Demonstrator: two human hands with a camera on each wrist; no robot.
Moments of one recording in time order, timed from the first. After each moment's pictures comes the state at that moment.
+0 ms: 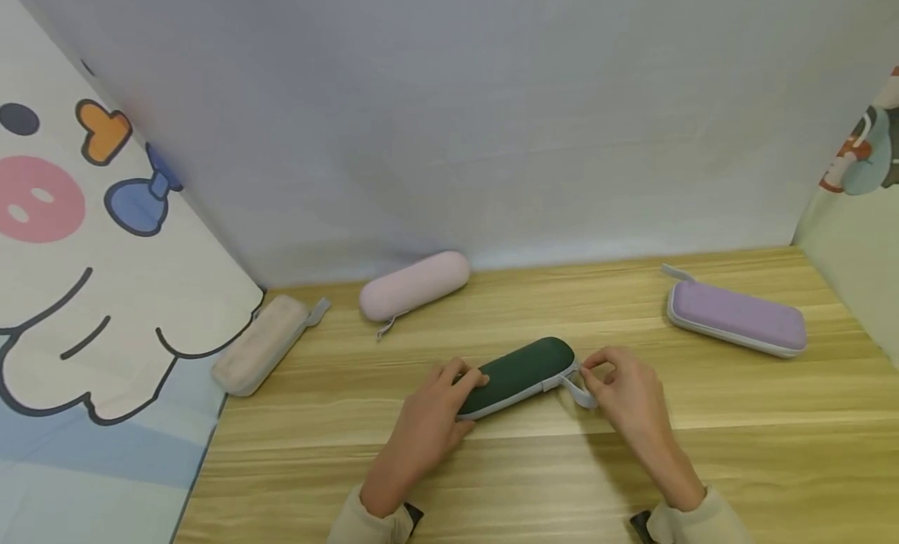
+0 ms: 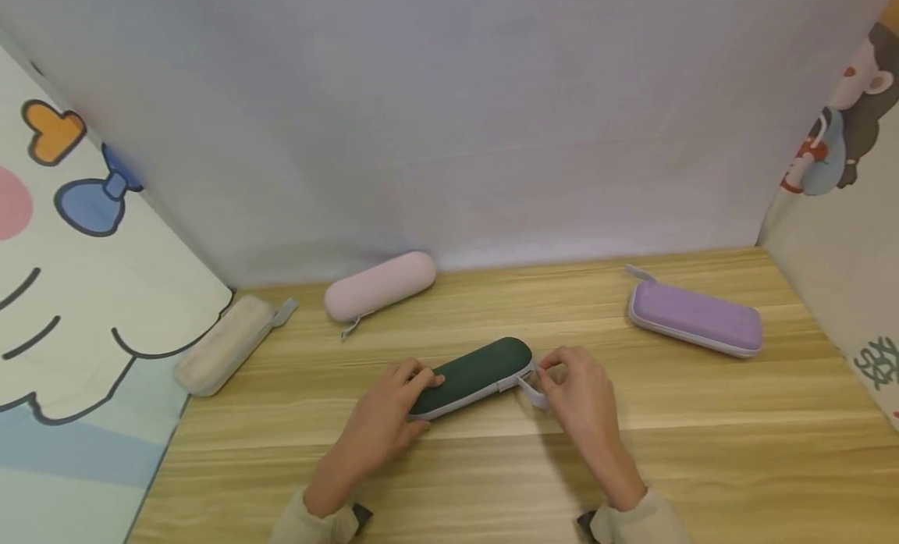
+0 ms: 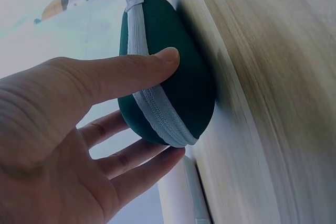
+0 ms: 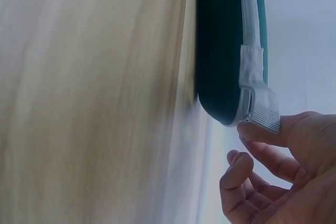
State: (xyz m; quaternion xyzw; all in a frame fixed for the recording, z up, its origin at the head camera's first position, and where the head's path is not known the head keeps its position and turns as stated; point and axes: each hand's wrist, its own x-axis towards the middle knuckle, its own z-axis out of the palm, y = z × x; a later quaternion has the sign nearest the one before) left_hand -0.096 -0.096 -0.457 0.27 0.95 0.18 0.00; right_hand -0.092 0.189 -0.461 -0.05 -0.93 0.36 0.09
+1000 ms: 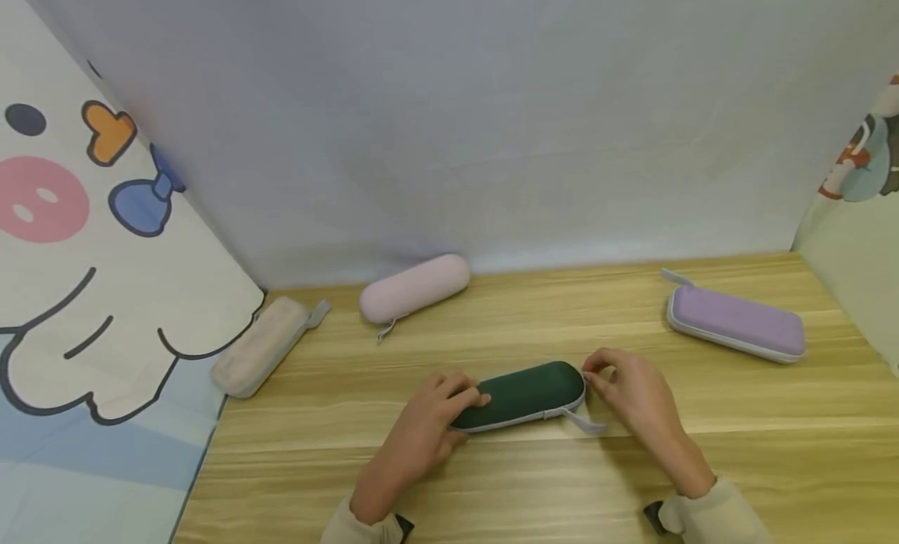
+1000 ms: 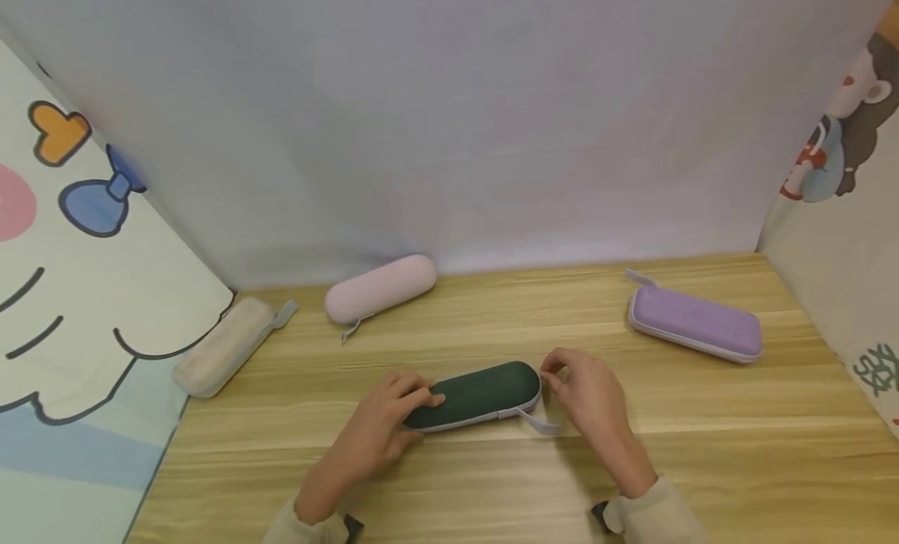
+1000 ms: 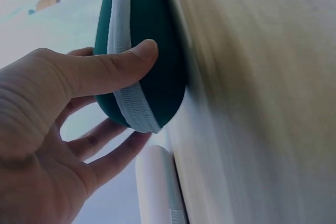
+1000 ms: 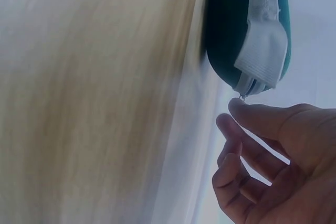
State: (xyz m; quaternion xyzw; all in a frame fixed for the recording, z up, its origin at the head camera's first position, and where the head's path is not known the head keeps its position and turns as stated) left_hand -0.095 -0.113 -0.466 0.36 0.90 0.23 -0.04; right_hand -0.104 0.208 -0.460 0.02 -0.95 0.31 0.04
